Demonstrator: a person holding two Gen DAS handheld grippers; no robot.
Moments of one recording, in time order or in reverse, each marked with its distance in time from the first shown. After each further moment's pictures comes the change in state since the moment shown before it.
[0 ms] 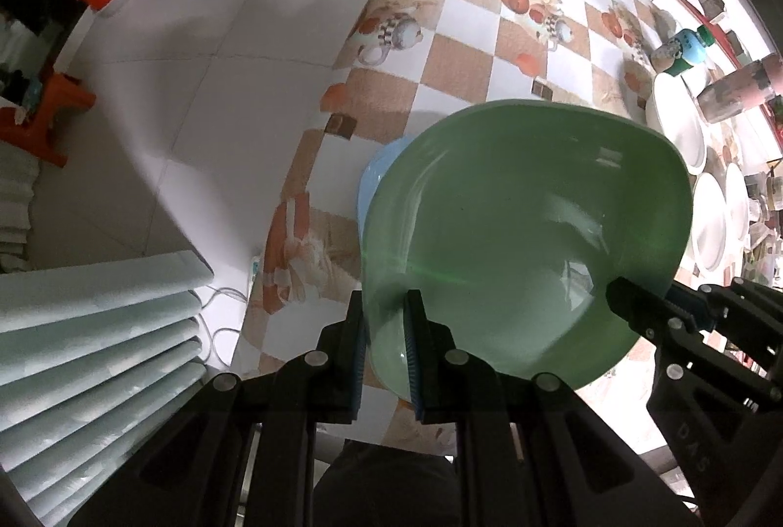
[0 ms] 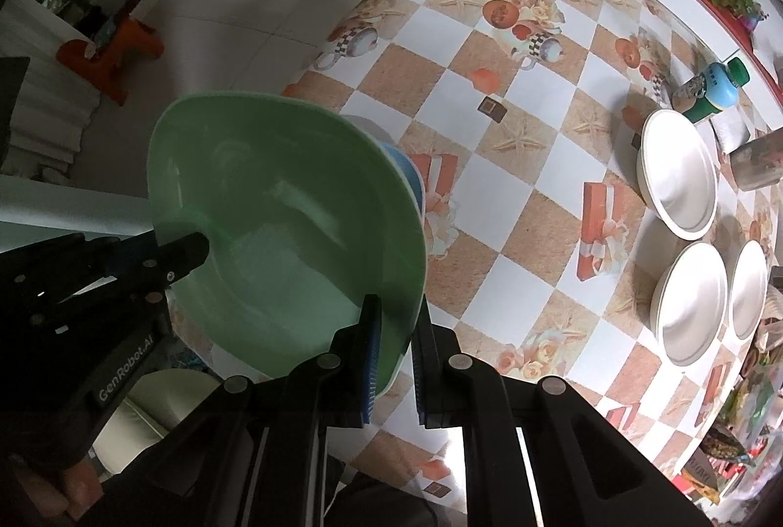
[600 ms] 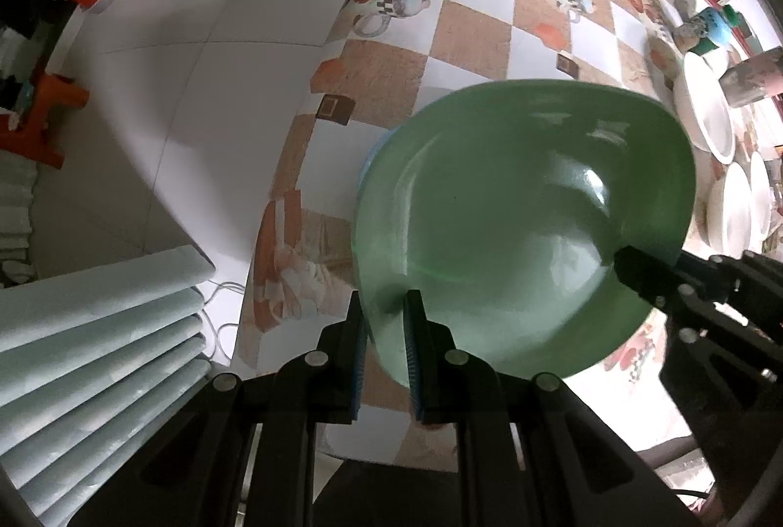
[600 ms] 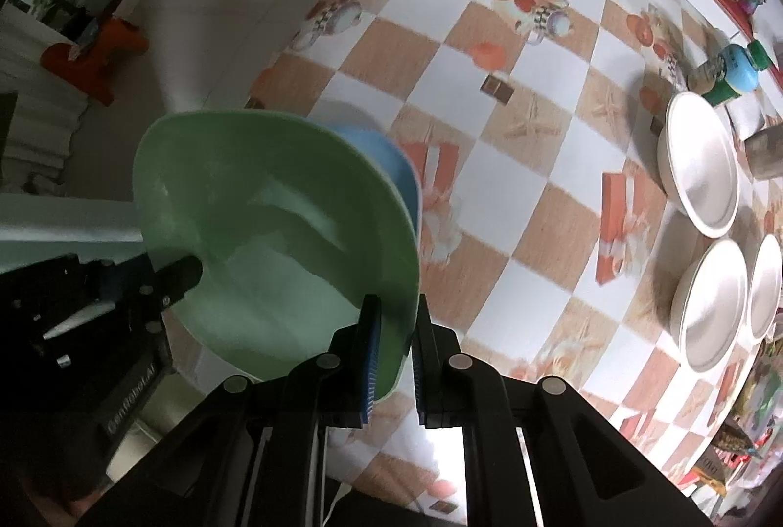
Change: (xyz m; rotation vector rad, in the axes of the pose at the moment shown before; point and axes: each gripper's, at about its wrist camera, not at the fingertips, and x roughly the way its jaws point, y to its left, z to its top) left arm 0.044 0.001 0.017 0.027 0.059 0.030; right arm 0.038 -0.006 0.015 0.037 0.038 -0.011
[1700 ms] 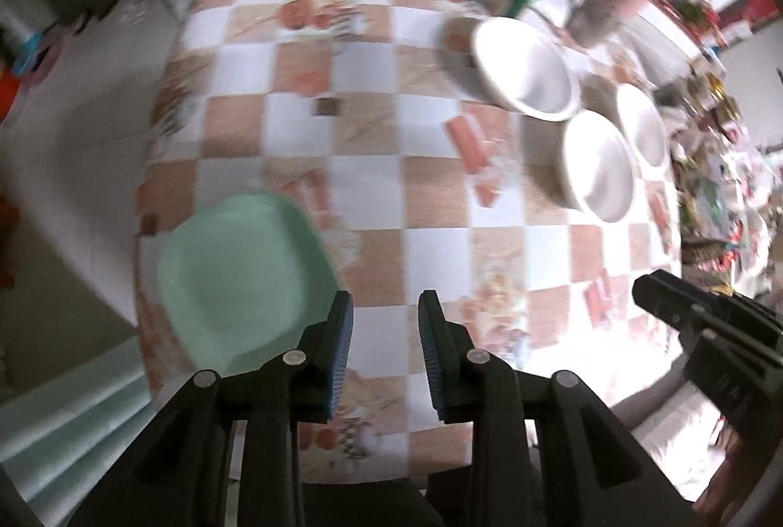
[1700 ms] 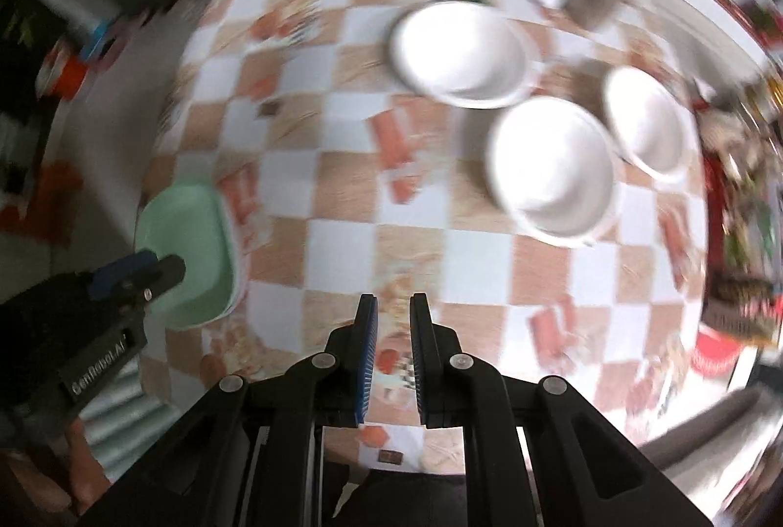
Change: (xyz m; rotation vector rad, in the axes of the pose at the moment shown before) left arm -0.057 -0.140 0.008 0.310 -0.083 -0.191; right arm -0.077 -0.140 -0.090 0.456 -0.085 -0.064
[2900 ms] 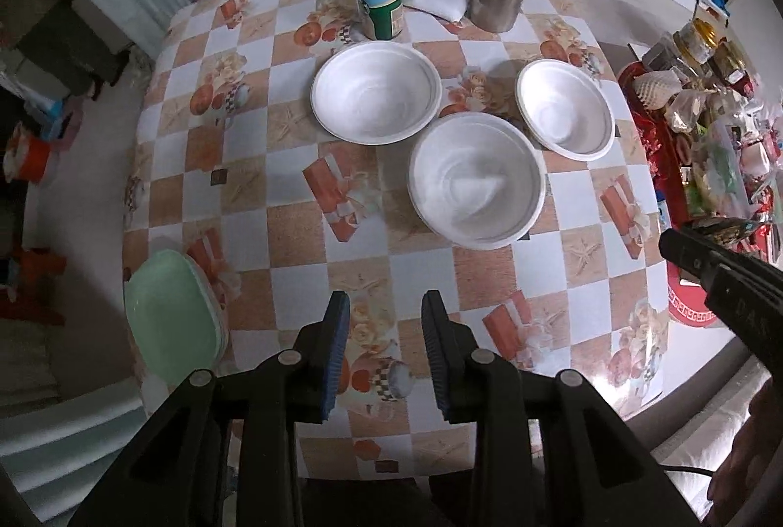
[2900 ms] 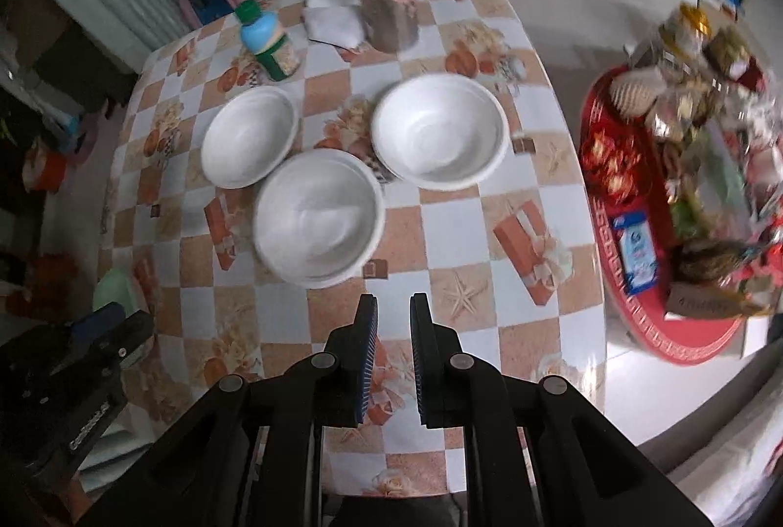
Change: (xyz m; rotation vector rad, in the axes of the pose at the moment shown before) left arm -0.011 -0.192 0.011 0.087 -0.050 0.203; right arm -0.037 -0.208 0.002 0.169 -0.119 0.031
